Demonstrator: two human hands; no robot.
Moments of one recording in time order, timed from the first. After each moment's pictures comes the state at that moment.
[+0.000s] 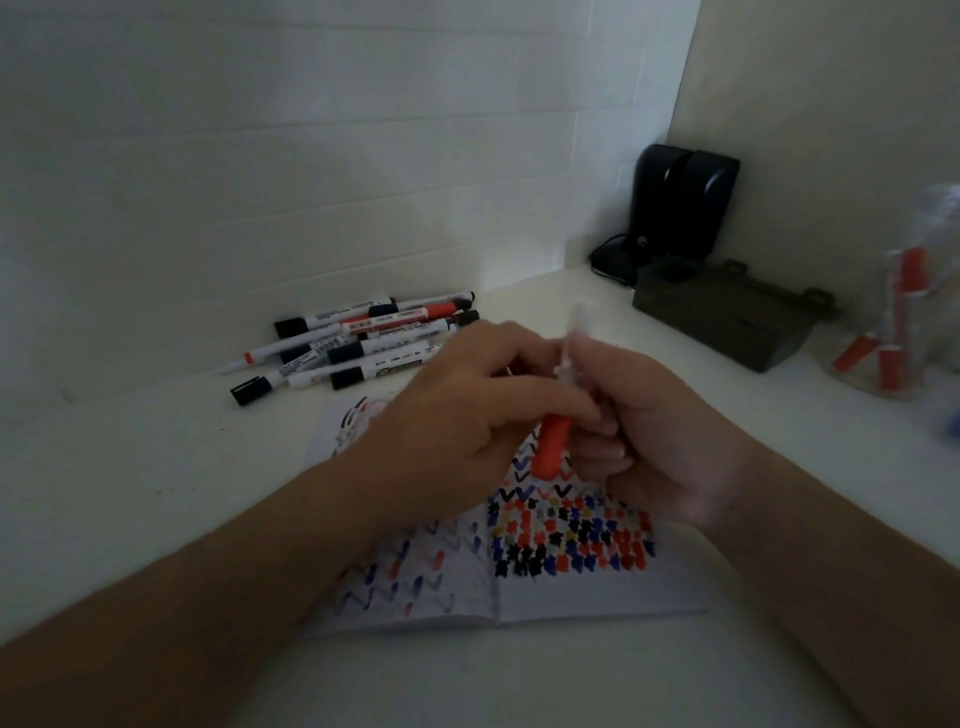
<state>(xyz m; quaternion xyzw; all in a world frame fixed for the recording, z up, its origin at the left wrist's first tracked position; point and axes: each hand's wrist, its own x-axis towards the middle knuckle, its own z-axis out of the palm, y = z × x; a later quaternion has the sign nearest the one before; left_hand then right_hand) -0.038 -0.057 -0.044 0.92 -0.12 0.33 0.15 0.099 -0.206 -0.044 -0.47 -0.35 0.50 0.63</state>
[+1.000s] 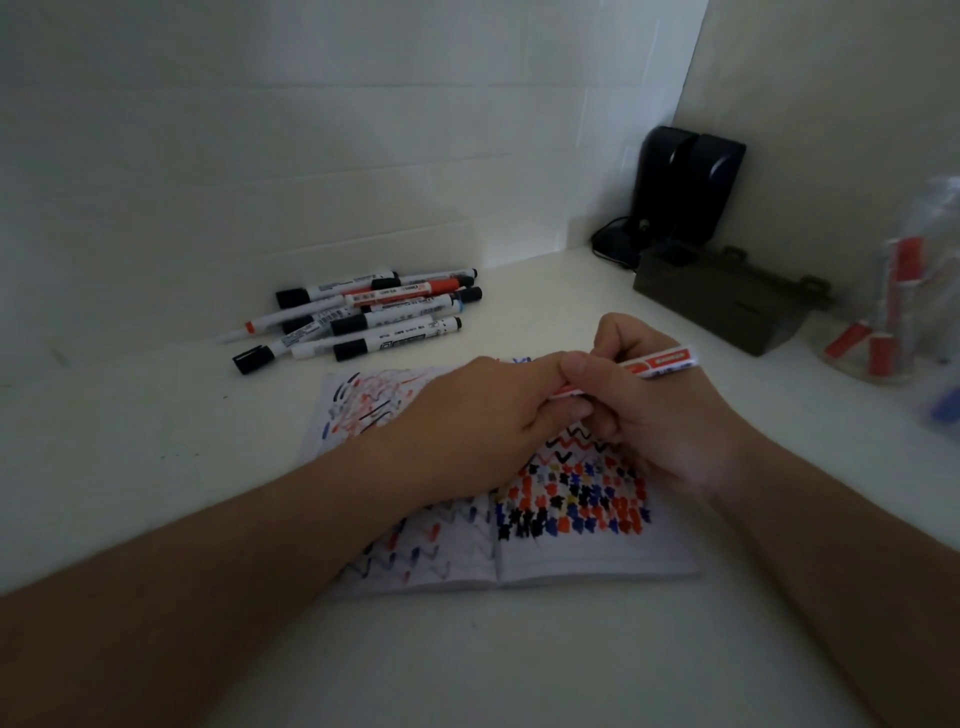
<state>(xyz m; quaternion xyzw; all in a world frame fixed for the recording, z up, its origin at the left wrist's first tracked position) -0.025 -0.068 -0.061 0.97 0.04 0.15 0.19 0.099 -0.207 -0.059 -0.57 -0.41 0.28 0.65</state>
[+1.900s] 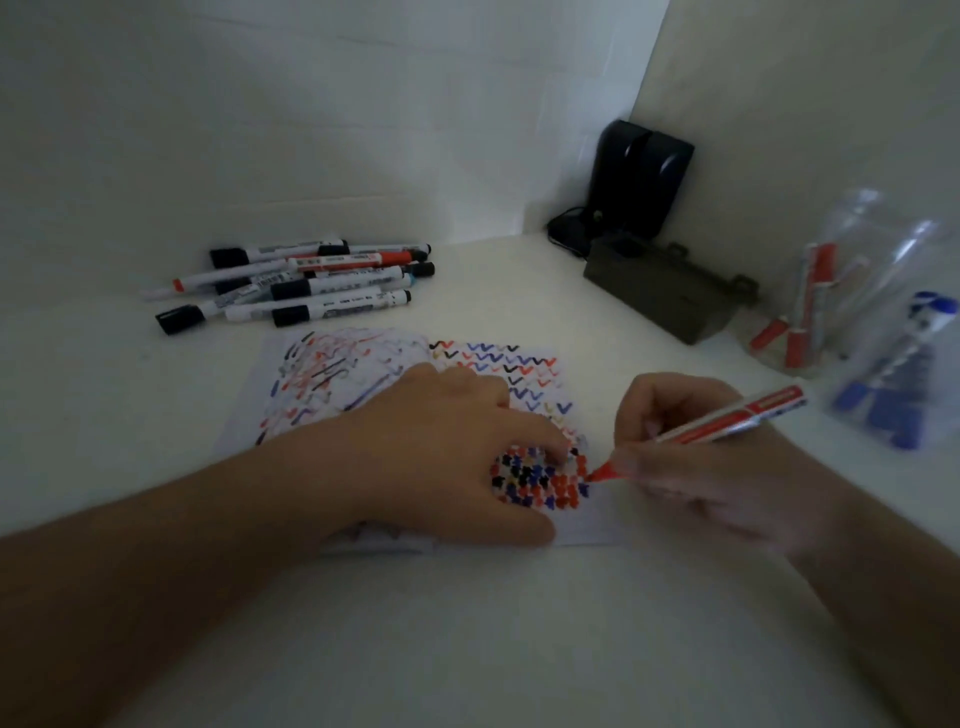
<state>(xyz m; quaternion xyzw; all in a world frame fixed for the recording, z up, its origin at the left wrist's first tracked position) -0.045 -0.101 -0.052 1.00 -0.01 0.00 0.07 0.103 -0.301 -0.051 -0.65 -0.44 0.33 0.53</state>
